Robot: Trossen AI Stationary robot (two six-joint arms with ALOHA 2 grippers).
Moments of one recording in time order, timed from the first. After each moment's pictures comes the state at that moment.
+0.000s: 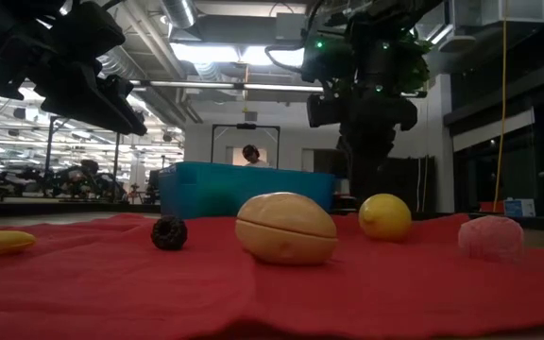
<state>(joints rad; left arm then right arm) -0.25 0.86 0.36 -0.13 -0.33 -0.02 -0.11 1.79 1.21 -0.75 -0.05 -0.05</state>
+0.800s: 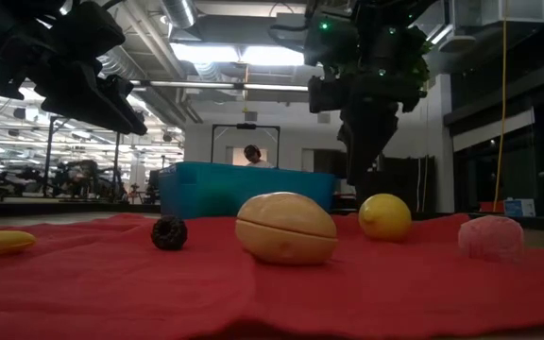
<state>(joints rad) -0.25 0.86 0.36 -0.13 -0.33 -0.02 -0.07 1.76 1.21 -0.73 -0.08 0.01</state>
